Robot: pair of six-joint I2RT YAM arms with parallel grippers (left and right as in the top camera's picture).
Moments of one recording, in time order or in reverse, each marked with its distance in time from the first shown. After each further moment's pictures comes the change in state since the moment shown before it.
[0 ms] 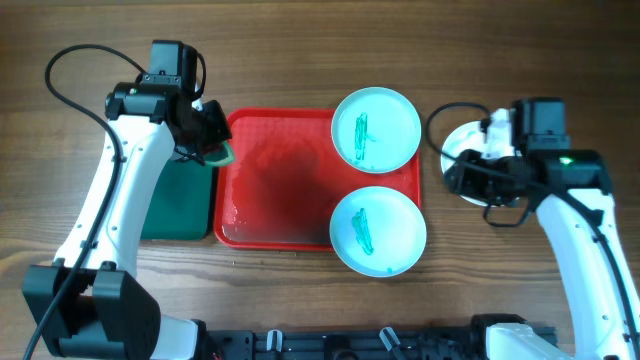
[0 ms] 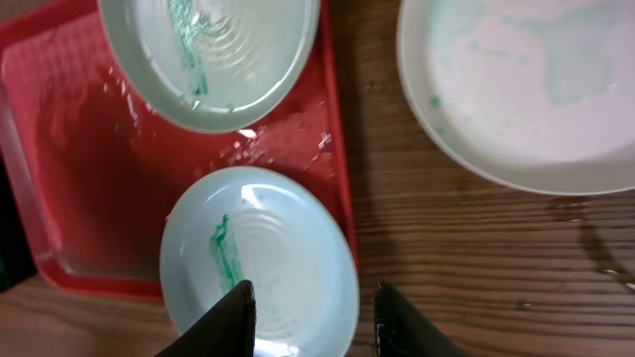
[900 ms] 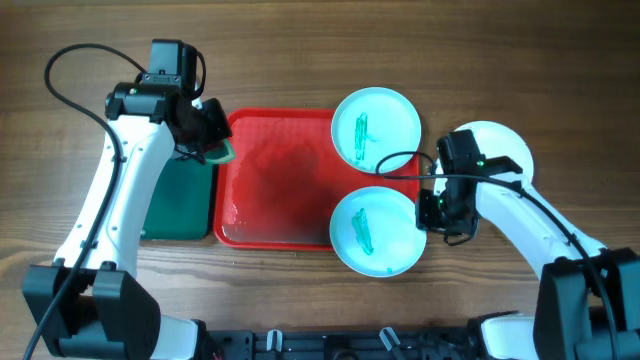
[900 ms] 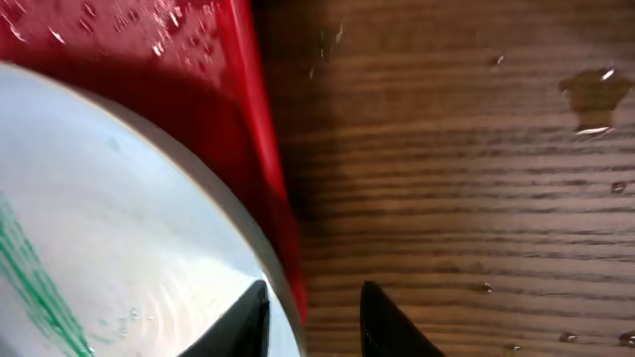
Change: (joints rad) left arm 0.000 0.000 0.000 0.018 0.000 -0.008; right arm 0.157 0.253 -0.276 0.217 0.089 0.060
